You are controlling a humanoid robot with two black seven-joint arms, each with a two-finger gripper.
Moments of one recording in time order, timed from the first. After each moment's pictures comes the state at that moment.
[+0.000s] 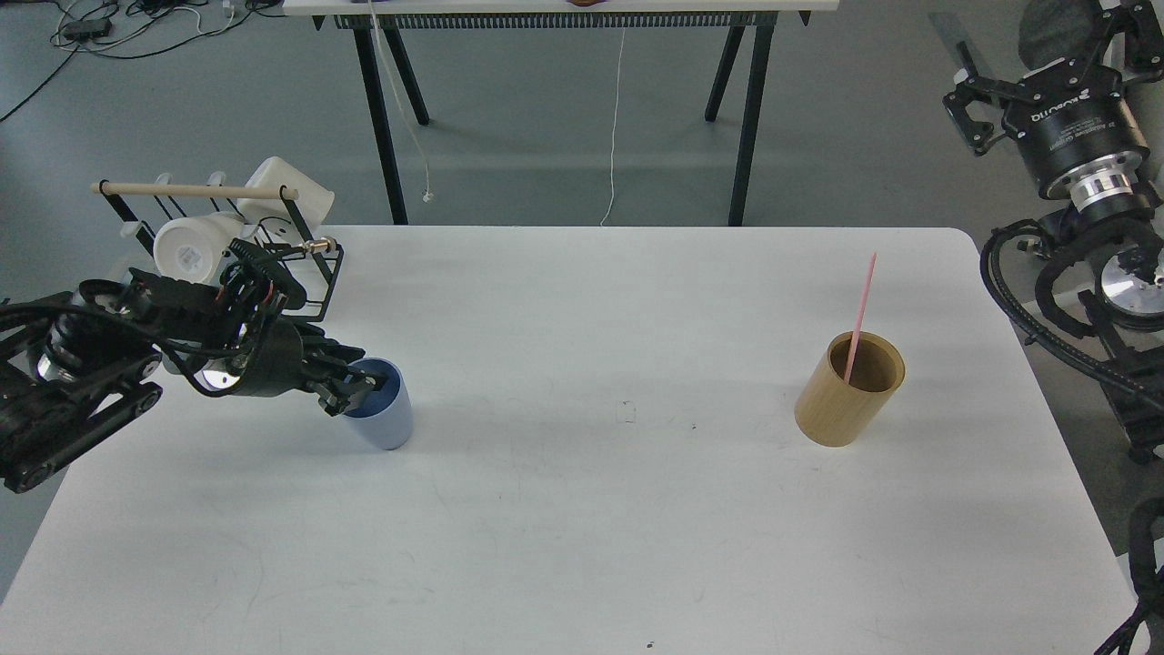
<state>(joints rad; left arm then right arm) -0.82 0.67 -0.37 -1.06 2.18 -0.43 -0.49 0.74 -0.41 1.18 0.71 0.12 0.49 0.07</state>
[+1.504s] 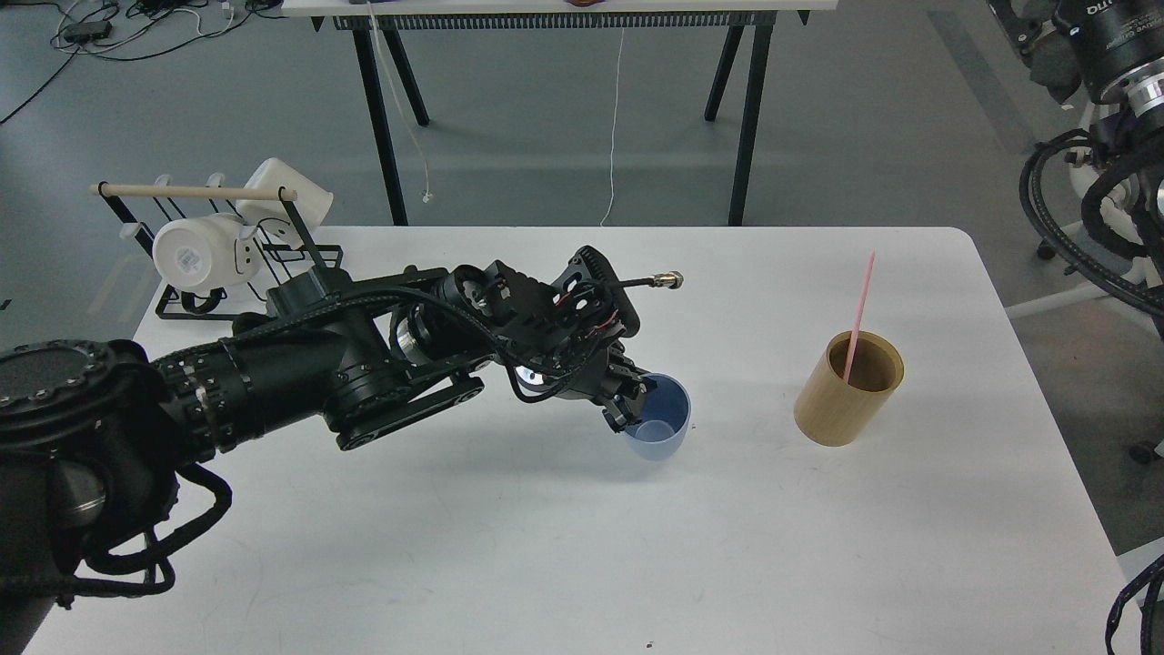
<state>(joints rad) -1.08 0.06 -0.17 -0.96 2.18 -0.49 -0.34 0.89 -0.47 1.14 0.71 0.11 0.49 0.07</state>
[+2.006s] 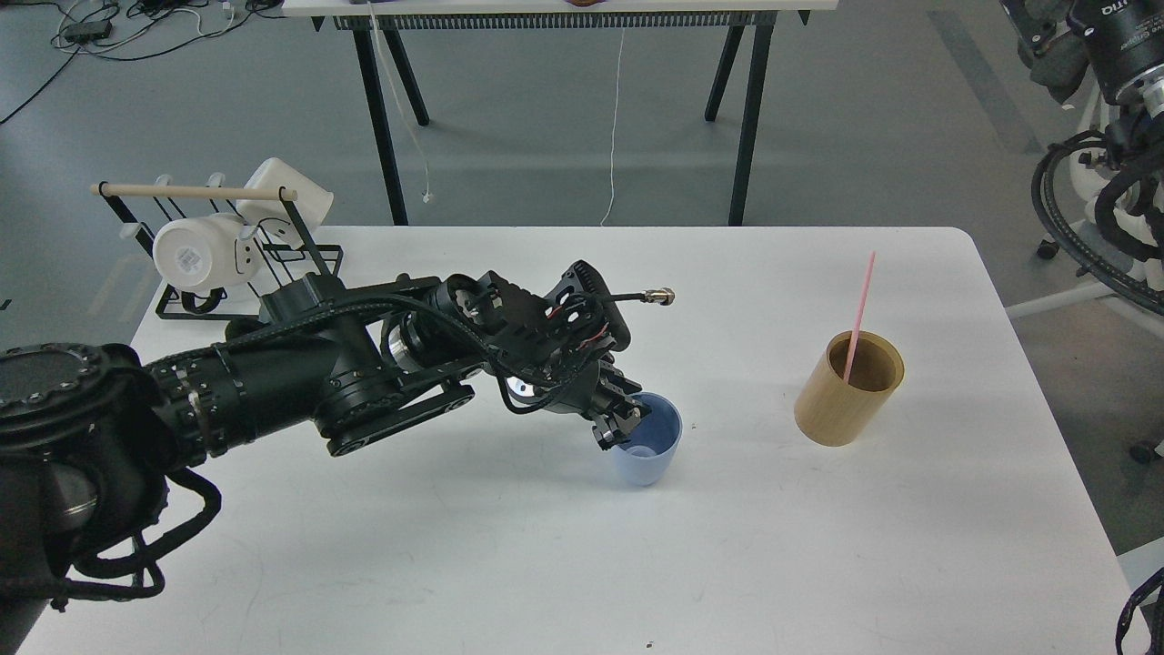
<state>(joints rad) -1.07 0.07 -0.16 -0.97 2.17 -0.49 -0.37 0.89 -0.49 1.14 0.71 0.11 0.49 0.07</state>
